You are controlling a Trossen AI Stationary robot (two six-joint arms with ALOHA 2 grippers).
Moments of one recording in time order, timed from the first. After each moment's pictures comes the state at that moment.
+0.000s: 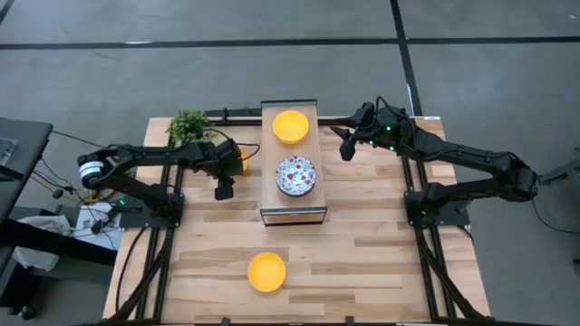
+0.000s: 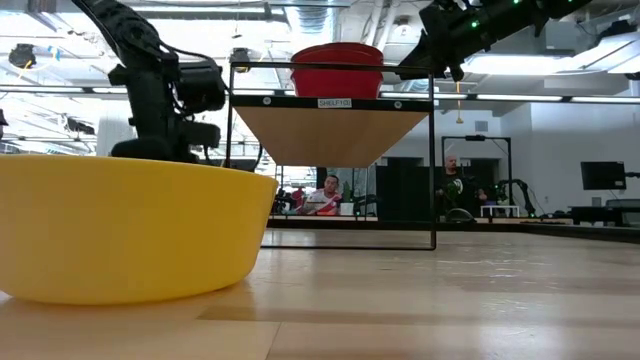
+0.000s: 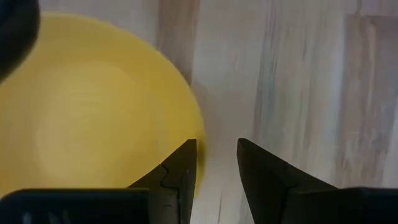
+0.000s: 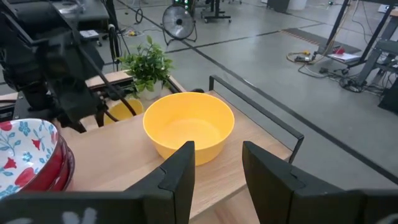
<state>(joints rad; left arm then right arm) 0.43 1.36 0.66 -0.55 0.00 0.41 -0.45 1.08 0.85 -0.05 0.05 -0.05</state>
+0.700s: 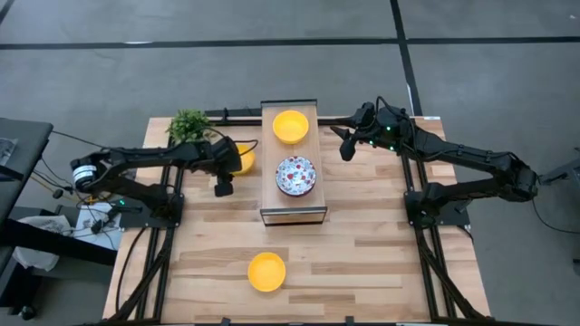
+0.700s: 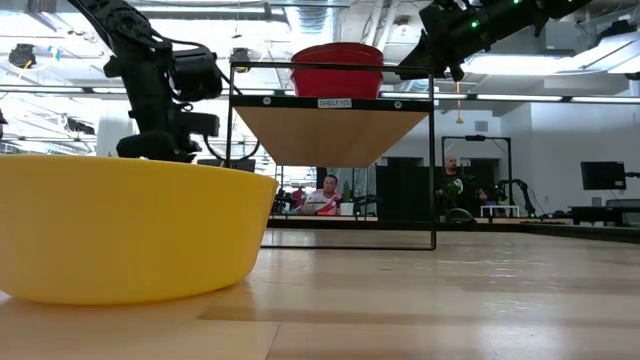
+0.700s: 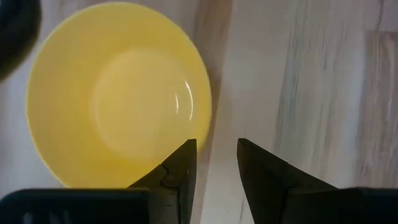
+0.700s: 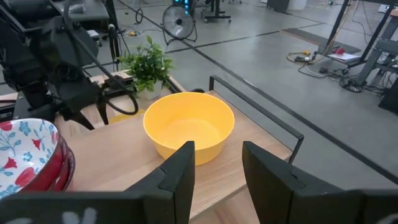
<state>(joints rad) 0.43 1.30 0.66 -0.54 -0.07 0.41 -0.45 1.08 0.85 -0.05 0.05 -0.05</state>
